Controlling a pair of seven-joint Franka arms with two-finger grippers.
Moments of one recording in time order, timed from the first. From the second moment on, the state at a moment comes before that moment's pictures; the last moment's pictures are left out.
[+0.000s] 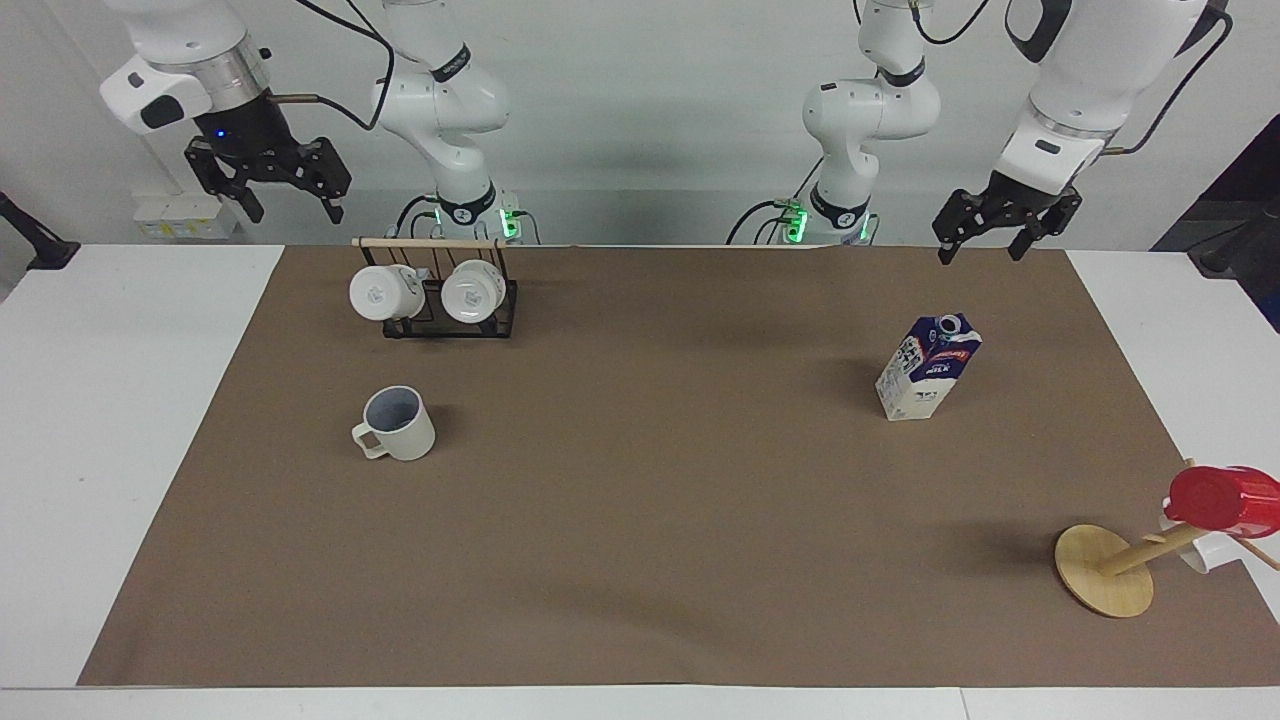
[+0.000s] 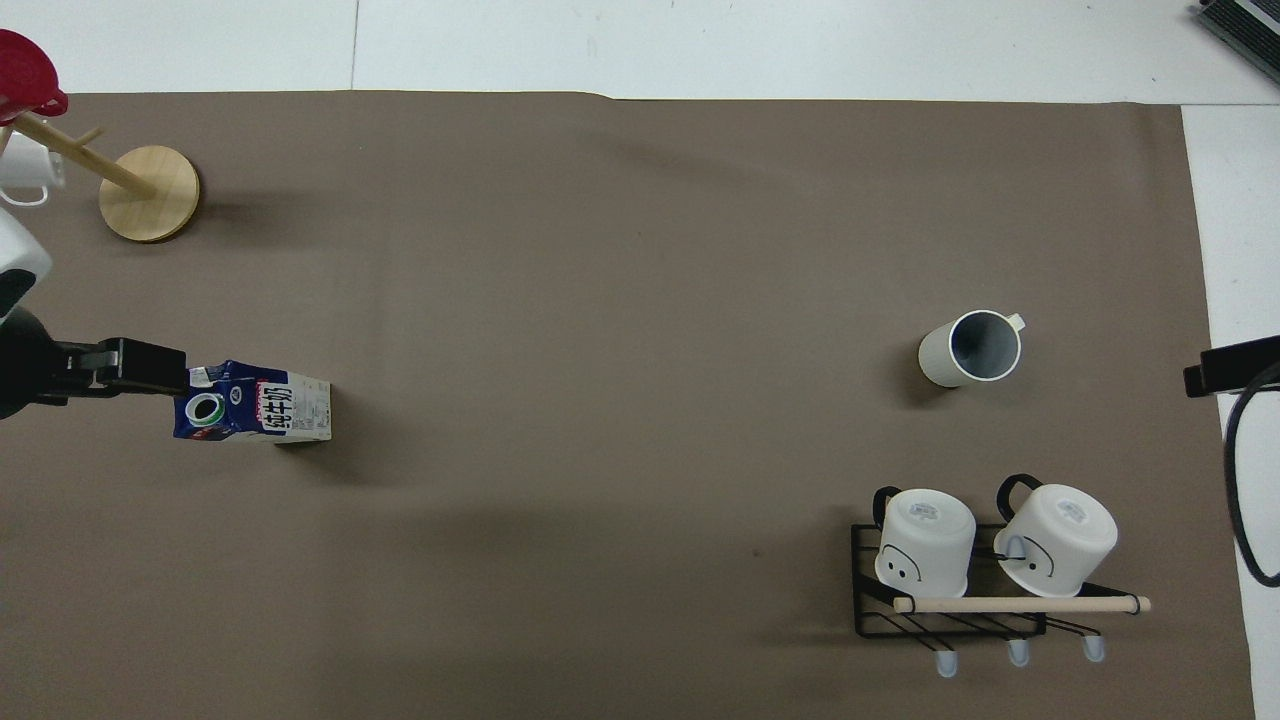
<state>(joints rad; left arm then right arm) -0.03 -0.15 -0.08 -1.75 -0.01 1.60 -0.11 0.04 -0.09 -0.10 -1.55 -0.02 1.43 -0.05</state>
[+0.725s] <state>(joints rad) -0.02 -0.15 -0.08 -1.75 -0.01 1.60 -0.11 0.04 -0.09 -0.10 -1.55 -0.02 1.43 -0.05</state>
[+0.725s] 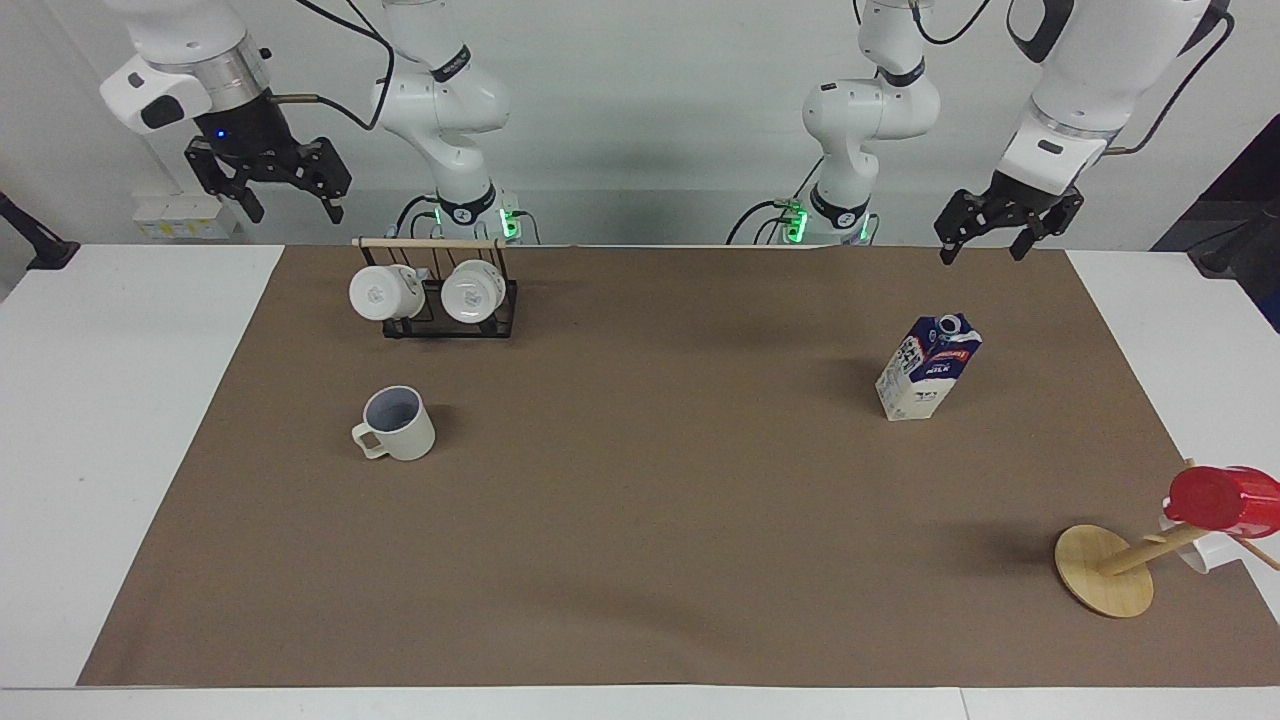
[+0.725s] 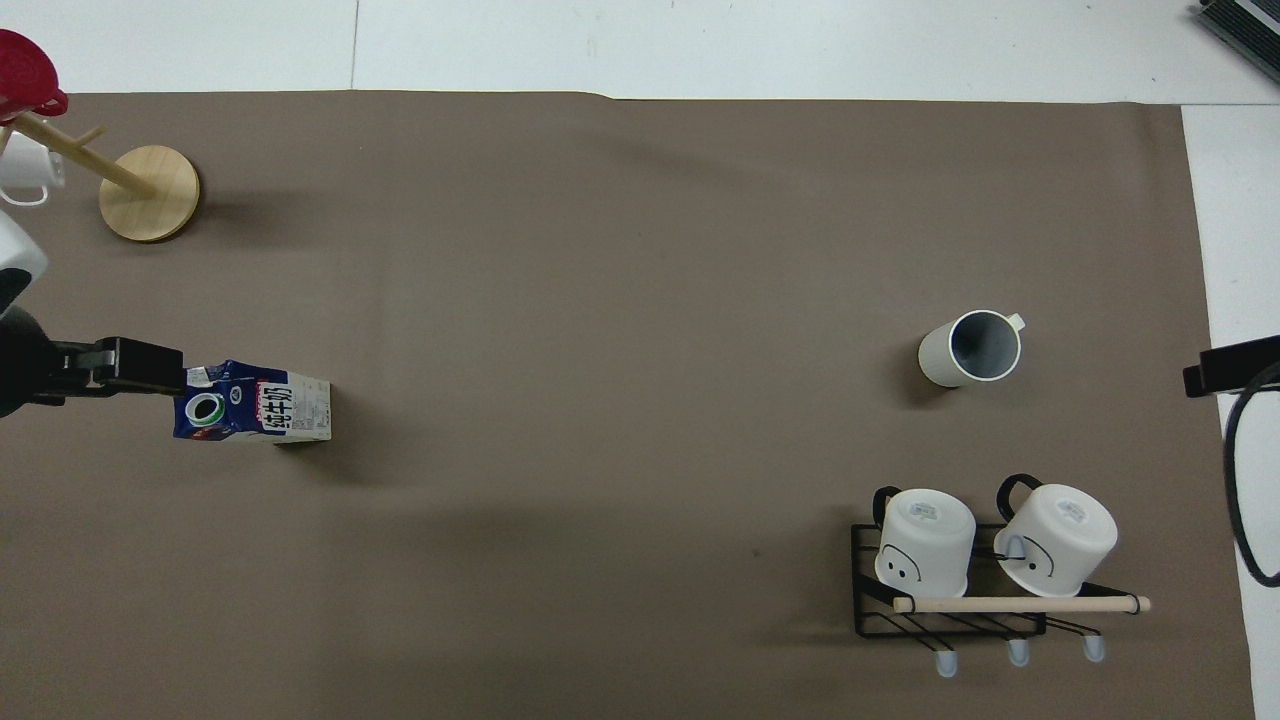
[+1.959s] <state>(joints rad) -0.02 -0.15 -0.08 -1.75 -0.01 1.60 -0.11 0.04 -0.11 -0.10 -1.58 -0.02 1.43 -0.05</state>
